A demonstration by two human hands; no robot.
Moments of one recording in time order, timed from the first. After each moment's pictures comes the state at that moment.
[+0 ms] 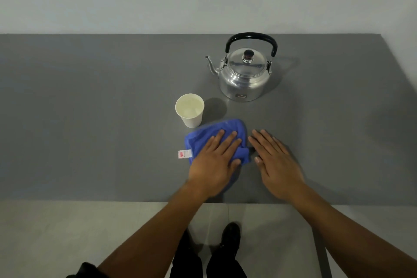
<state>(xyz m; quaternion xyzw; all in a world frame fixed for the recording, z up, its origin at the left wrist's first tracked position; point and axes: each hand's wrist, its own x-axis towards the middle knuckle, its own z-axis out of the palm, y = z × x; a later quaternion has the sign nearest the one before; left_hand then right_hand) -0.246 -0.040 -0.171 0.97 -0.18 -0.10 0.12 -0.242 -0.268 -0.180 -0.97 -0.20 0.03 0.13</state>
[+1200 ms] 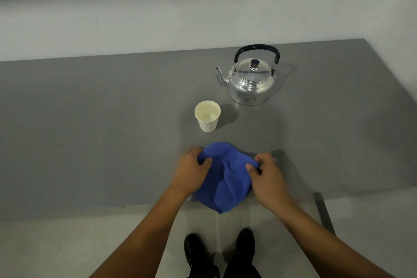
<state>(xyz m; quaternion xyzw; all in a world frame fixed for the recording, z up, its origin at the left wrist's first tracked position) -0.272 0.061 -0.128 0.90 0.06 -0.13 0.41 -0.307 -0.158 -0.131 -0.86 0.15 0.06 0.49</state>
